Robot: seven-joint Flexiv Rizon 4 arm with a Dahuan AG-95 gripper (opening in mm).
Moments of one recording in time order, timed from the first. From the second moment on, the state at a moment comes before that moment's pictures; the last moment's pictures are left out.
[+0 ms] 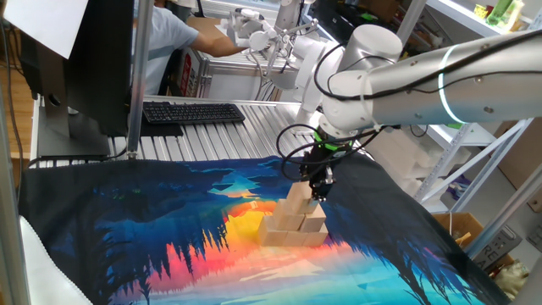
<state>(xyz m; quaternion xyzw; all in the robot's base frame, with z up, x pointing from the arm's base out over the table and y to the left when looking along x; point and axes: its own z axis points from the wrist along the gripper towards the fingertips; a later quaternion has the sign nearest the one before) 0.576 -0.069 0.157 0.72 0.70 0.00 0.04</state>
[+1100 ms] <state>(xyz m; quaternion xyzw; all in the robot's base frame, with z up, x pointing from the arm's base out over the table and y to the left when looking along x) 0.576 -0.071 0.162 0.74 0.67 -0.03 -0.01</state>
